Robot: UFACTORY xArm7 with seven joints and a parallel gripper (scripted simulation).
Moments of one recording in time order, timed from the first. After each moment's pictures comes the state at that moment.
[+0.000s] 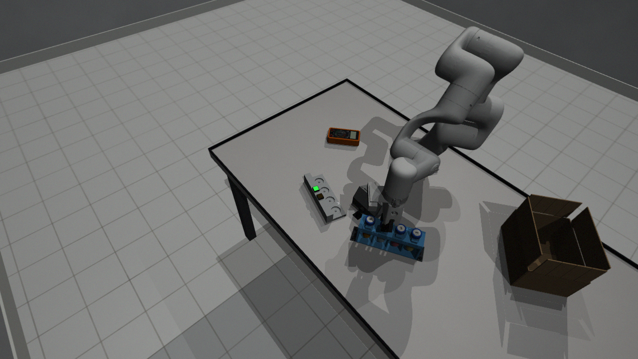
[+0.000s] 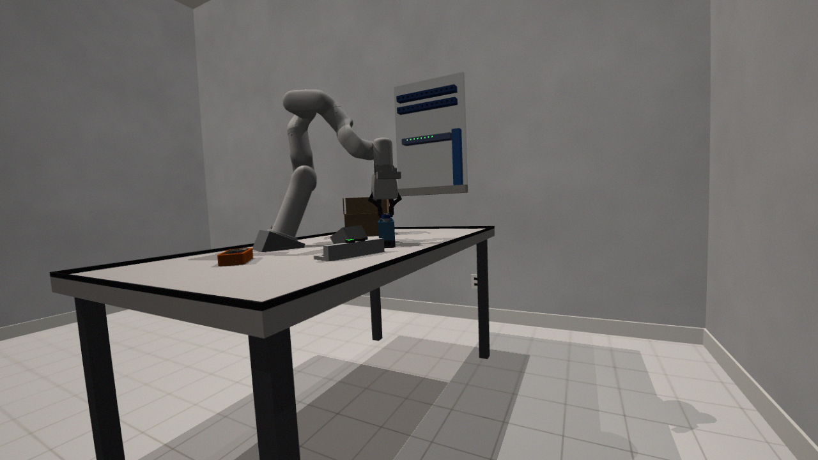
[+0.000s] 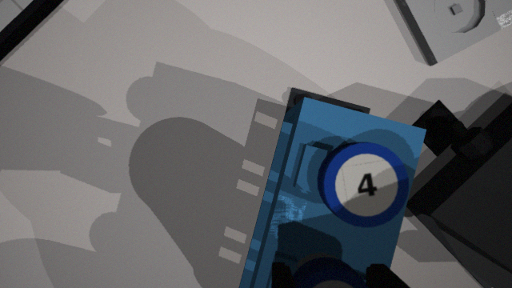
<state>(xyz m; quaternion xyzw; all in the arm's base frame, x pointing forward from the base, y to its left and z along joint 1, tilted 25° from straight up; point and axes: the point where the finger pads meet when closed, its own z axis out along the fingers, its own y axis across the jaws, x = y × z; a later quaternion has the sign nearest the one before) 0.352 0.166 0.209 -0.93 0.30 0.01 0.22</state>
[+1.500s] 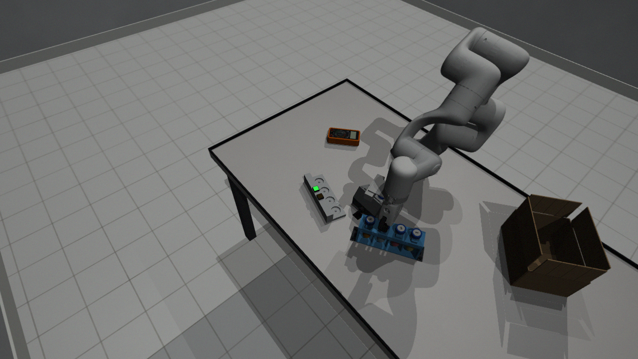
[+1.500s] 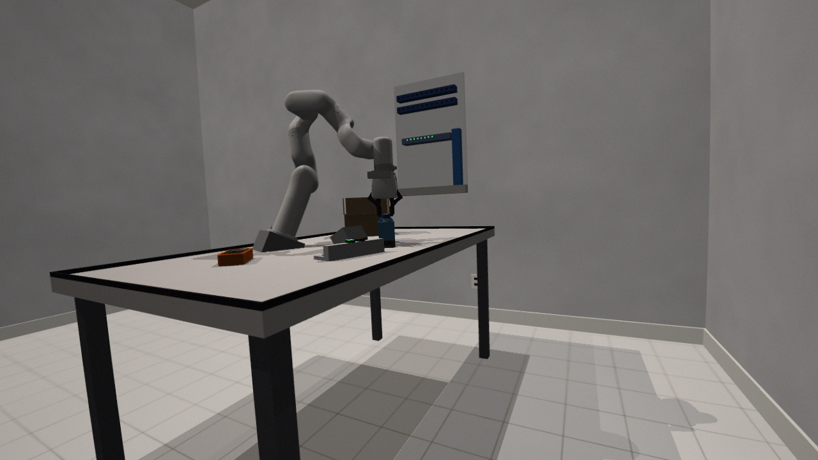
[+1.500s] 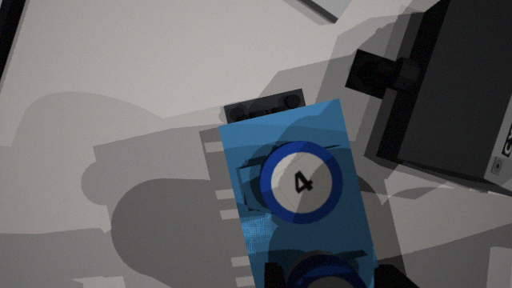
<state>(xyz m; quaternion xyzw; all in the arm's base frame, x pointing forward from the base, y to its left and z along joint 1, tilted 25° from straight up) 0.351 0.165 0.212 -0.83 0.51 0.06 0.21</state>
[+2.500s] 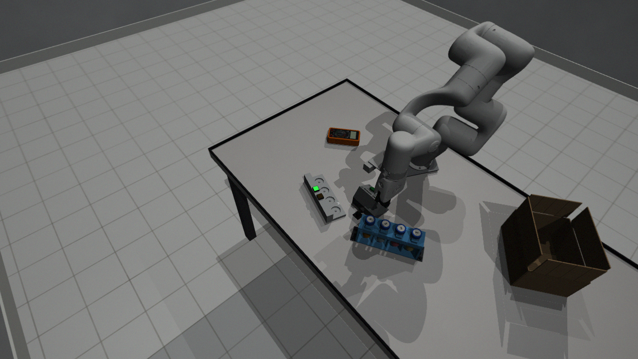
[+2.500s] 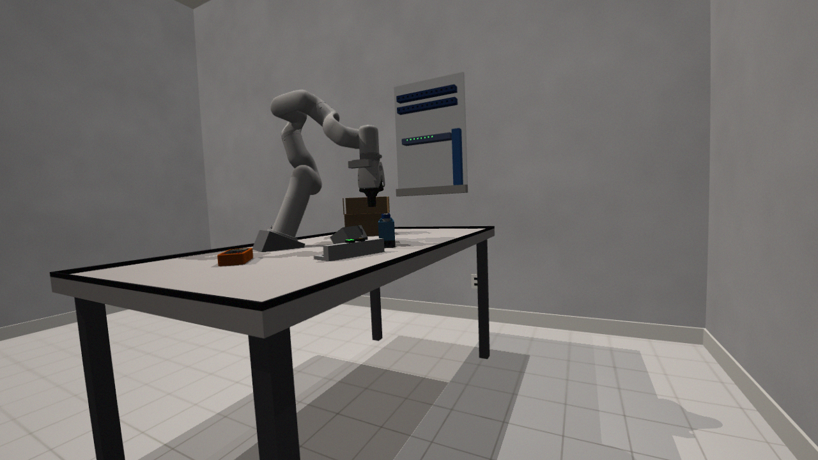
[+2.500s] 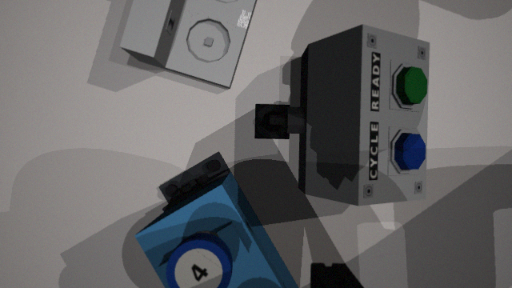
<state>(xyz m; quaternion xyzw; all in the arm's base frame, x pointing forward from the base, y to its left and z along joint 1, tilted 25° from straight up) 0.324 0.102 0.226 -0.75 0.63 0.09 0.20</state>
